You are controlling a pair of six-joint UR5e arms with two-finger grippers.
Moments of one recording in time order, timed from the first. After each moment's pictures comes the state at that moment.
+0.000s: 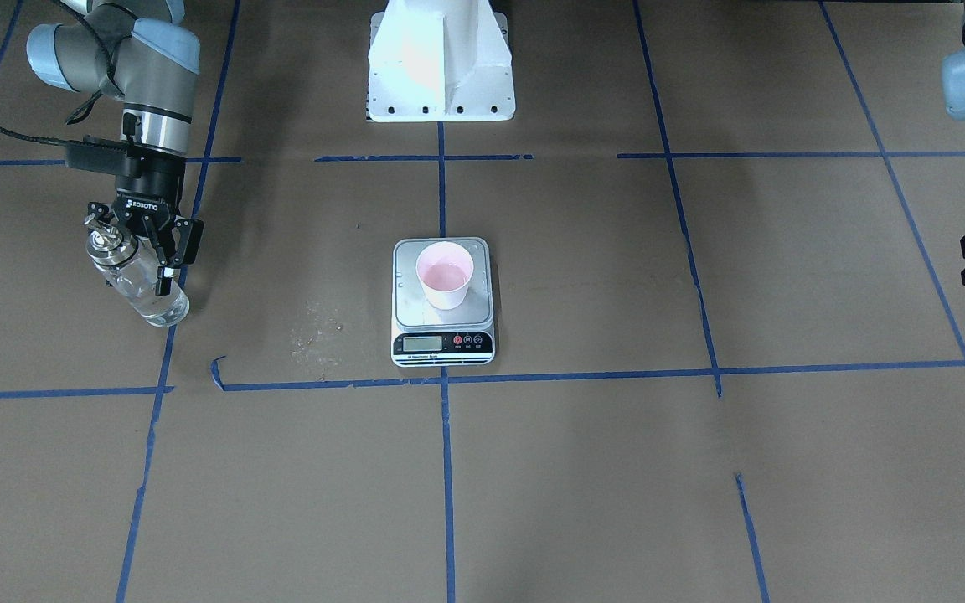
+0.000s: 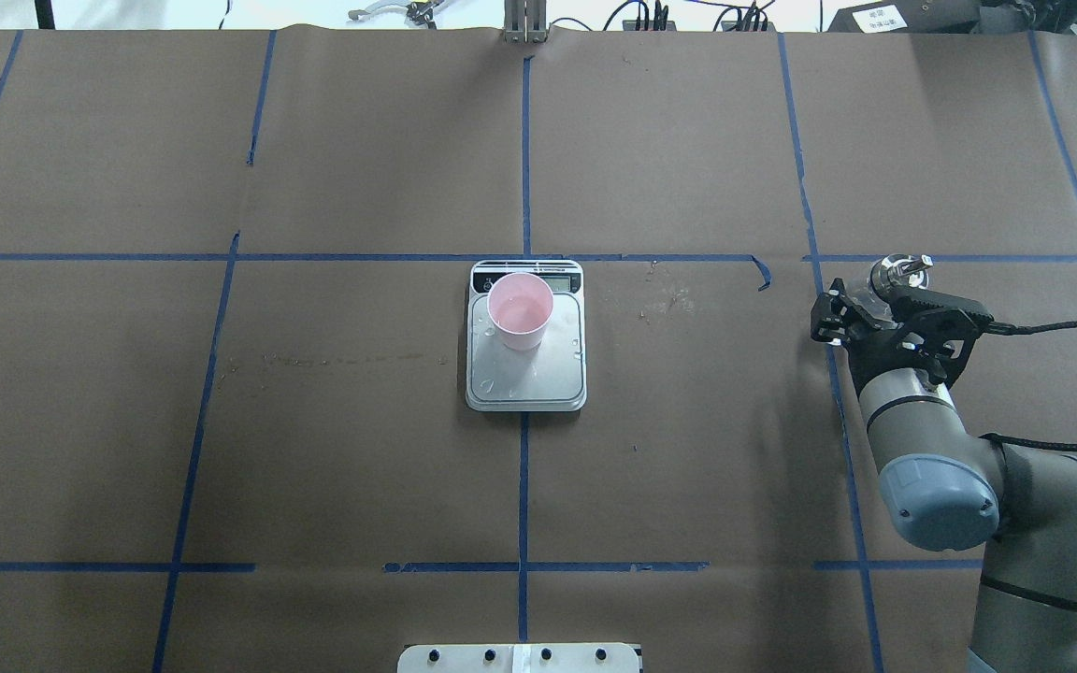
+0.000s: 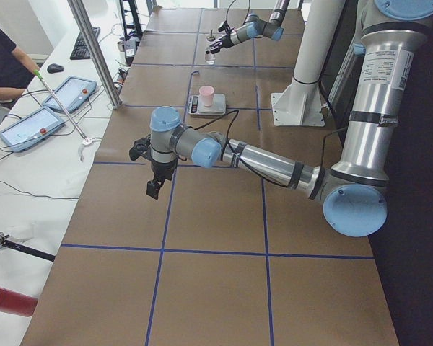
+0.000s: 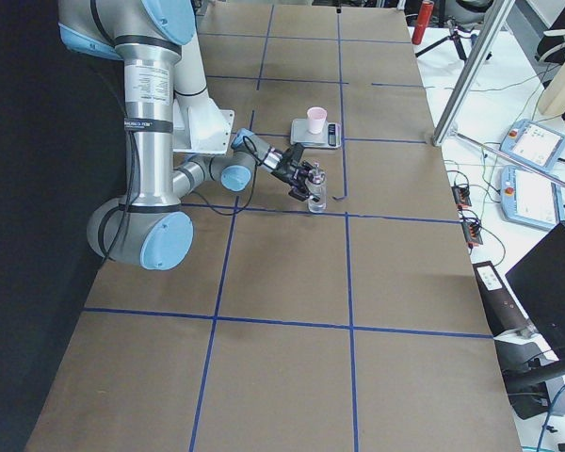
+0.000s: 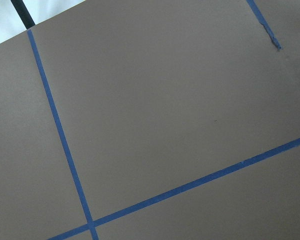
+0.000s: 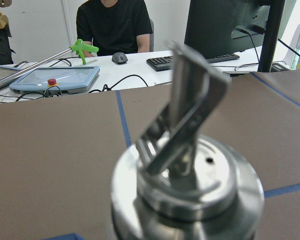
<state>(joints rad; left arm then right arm) -1.33 -1.70 -1.73 -1.71 -2.17 -0.09 0.35 -1.59 1.92 -1.14 0.78 1.58</state>
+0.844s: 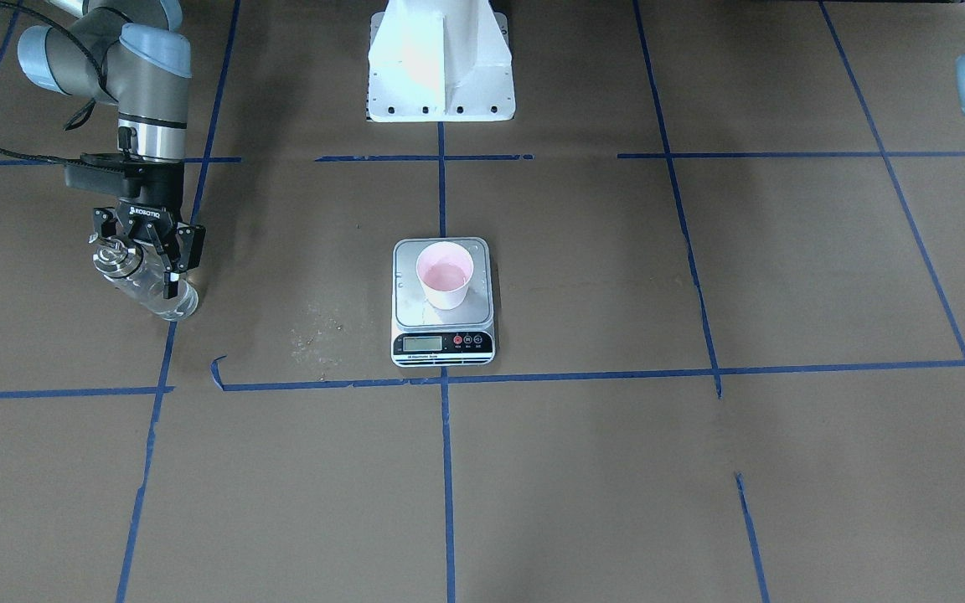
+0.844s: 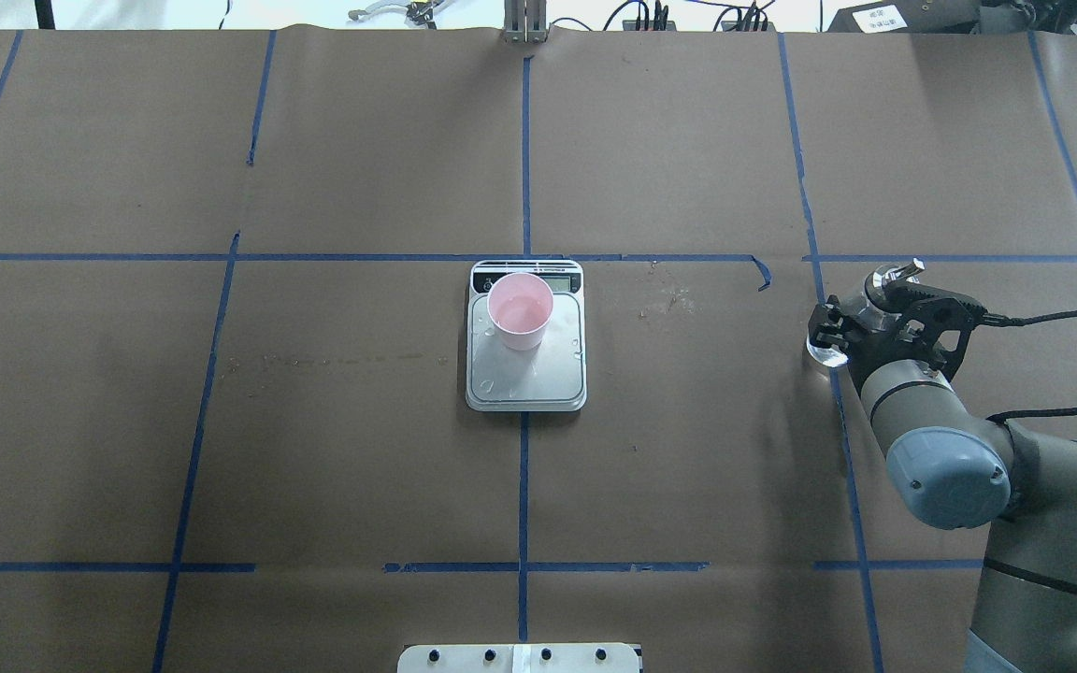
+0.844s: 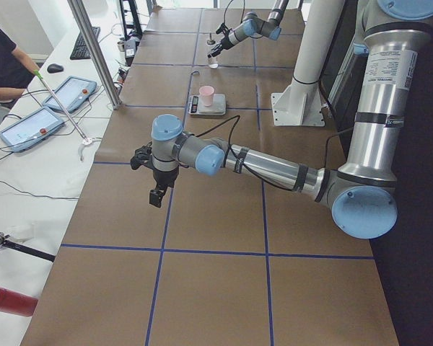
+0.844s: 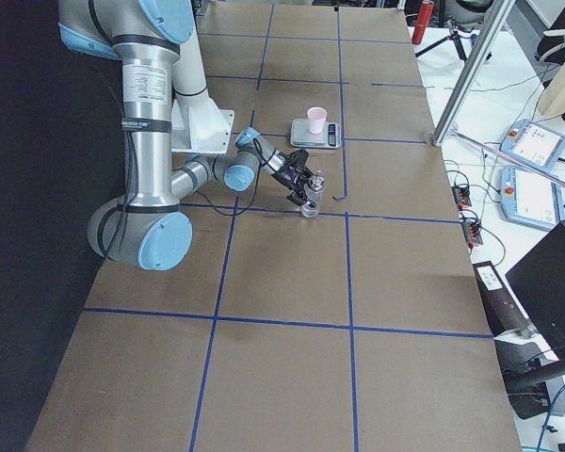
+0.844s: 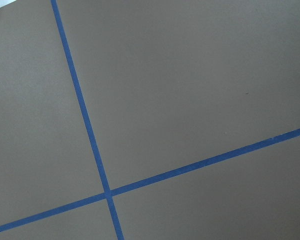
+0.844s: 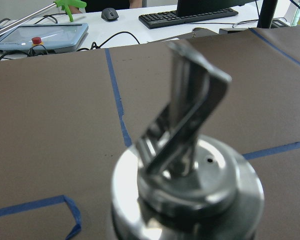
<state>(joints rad) -1.35 -1.67 -1.72 -1.72 -2.18 -0.09 0.39 -1.59 1.92 -1.15 0.96 1.56</state>
